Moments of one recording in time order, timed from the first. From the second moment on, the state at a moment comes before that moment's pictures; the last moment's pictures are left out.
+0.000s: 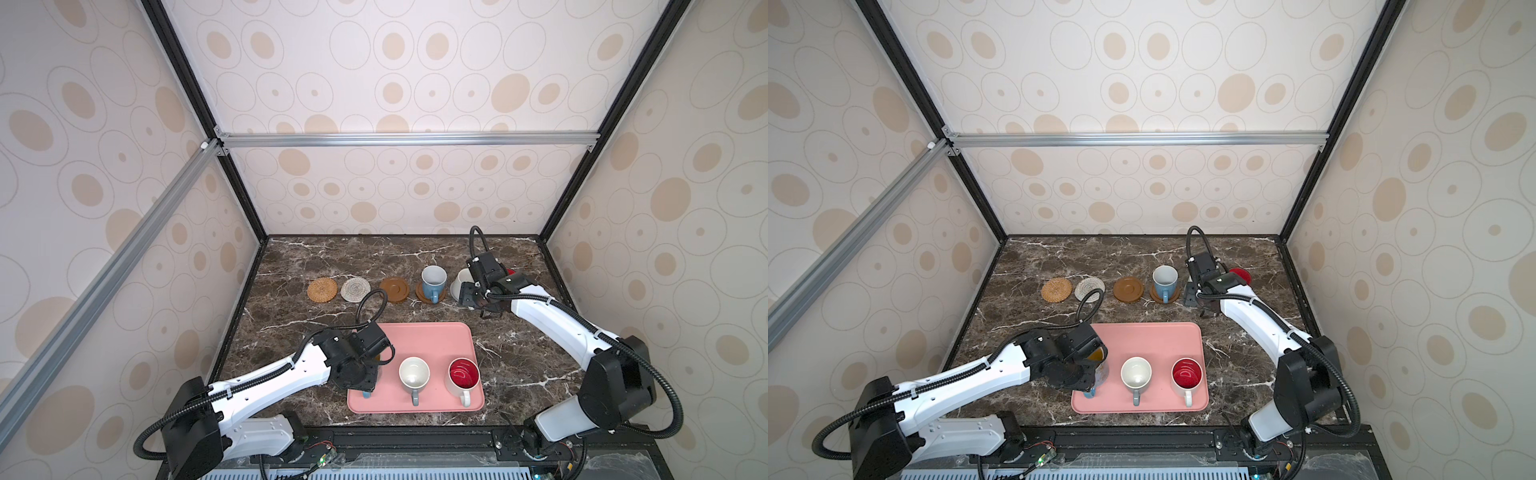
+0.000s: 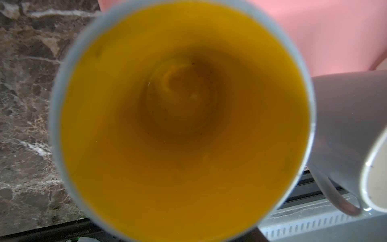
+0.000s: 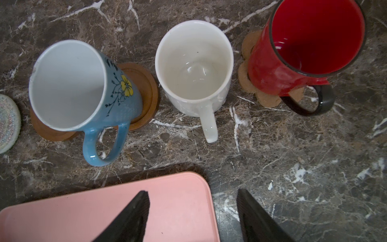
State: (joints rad) left arm -0.93 1.21 0.86 -1.04 -0.04 -0.79; right arm 0.41 1.51 1.20 -0.75 0.22 0.58
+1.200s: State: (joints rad) left arm -0.84 1.29 0.79 -0.81 -0.19 -0.76; right arm 0.41 1.51 1.20 -0.76 0.23 0.58
